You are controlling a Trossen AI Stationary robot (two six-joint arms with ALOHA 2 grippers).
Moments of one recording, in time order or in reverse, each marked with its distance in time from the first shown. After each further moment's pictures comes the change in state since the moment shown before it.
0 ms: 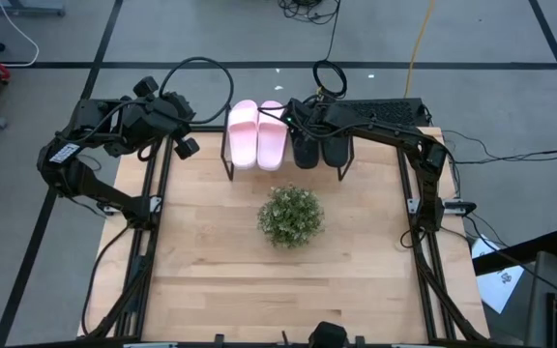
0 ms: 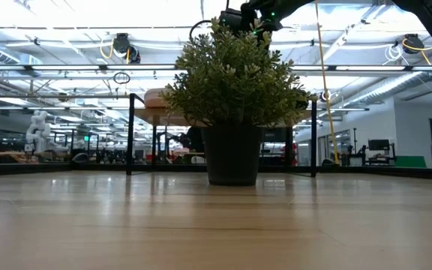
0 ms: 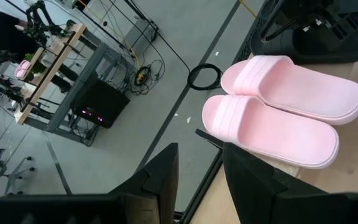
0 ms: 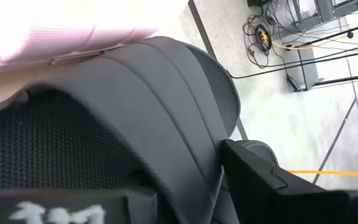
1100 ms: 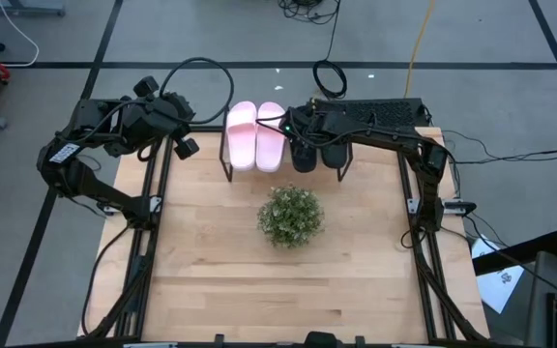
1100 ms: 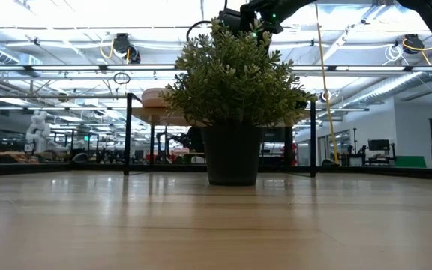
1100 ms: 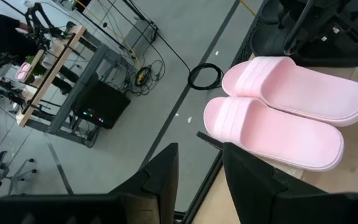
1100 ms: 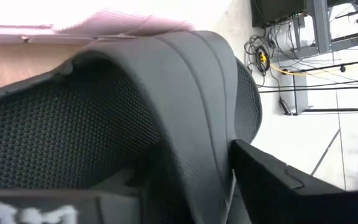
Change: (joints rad) left arm 0.000 0.000 0.000 0.000 0.000 0.015; right arm 0.045 -0.007 -0.072 0.059 -0.015 -0.123
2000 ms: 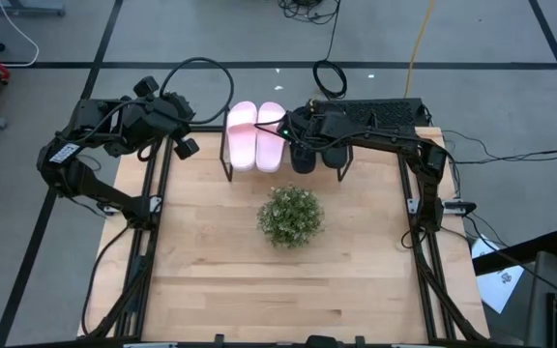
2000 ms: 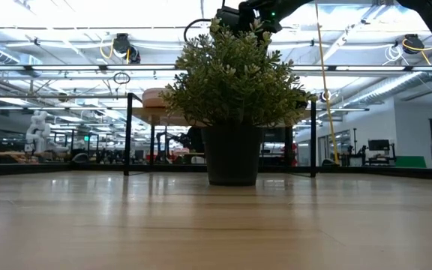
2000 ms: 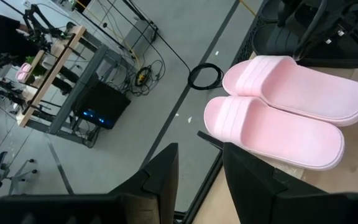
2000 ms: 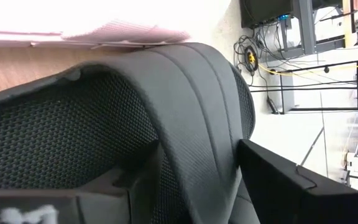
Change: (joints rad) left arm 0.000 0.000 0.000 0.000 0.000 0.003; right arm 0.023 0.000 0.000 0.009 0.071 -0.004
